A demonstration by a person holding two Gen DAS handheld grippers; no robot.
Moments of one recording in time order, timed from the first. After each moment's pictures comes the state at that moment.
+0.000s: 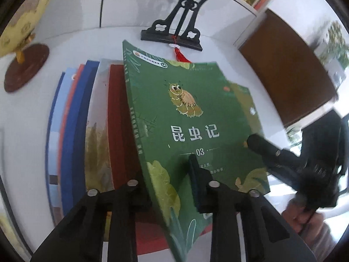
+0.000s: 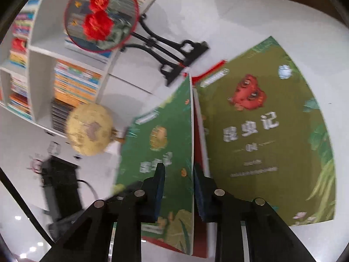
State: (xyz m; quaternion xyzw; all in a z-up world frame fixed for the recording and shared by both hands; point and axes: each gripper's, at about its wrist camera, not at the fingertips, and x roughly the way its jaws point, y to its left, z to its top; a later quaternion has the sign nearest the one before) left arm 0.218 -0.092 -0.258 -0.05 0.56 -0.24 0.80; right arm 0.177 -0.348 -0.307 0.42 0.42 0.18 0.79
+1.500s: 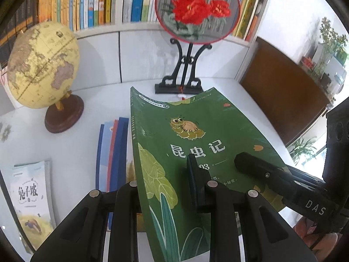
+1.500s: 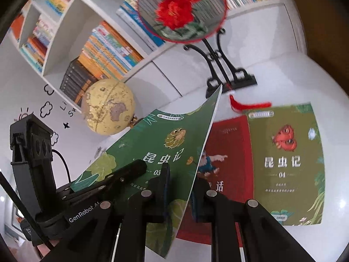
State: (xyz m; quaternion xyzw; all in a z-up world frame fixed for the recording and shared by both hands) left arm 0.195 -0.074 -0.160 -0.02 0.45 -0.19 0.87; right arm 0.169 -0.273 -0.203 0.24 0.40 0.18 0.86
